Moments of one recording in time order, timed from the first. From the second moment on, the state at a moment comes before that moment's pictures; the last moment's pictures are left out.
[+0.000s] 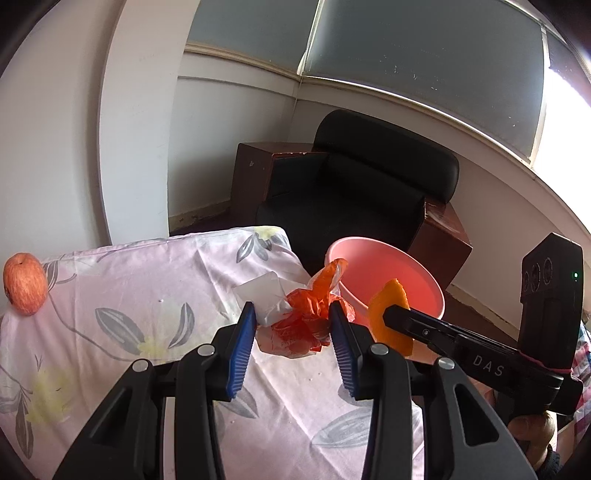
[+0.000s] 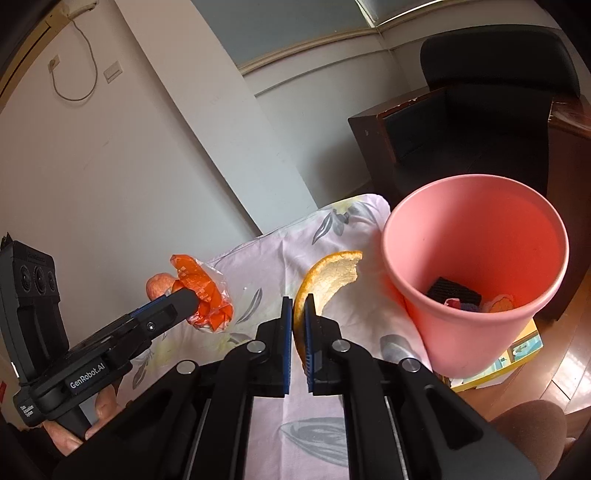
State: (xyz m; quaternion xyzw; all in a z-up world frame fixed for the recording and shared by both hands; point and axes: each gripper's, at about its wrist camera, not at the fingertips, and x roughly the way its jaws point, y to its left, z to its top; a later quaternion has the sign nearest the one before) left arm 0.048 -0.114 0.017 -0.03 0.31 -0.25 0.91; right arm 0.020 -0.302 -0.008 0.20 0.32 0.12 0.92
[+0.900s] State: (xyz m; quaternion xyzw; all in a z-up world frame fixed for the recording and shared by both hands) left arm 0.102 -0.249 0.005 0.02 0.31 -0.32 0.90; right arm 0.042 -0.409 -0.022 0.22 0.30 0.02 0.93
